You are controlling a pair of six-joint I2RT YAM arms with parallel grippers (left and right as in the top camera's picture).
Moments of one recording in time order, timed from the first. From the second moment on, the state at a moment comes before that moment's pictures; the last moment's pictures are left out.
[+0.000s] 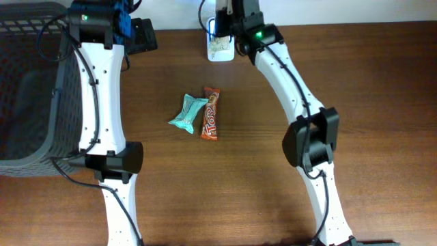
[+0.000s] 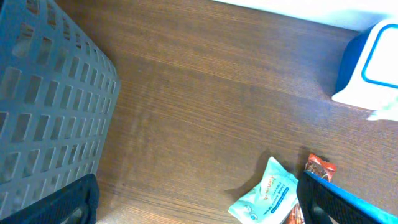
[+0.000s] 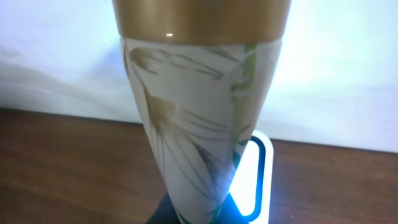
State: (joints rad) left arm -0.13 2.35 2.98 -1.69 -0.24 -0.32; right arm 0.36 2.55 2.53 -0.51 -0.02 0.27
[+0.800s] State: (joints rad) left arm -0.13 2.35 2.98 -1.69 -0.24 -0.32; right arm -0.33 2.43 2.50 -1.22 0.31 0.28
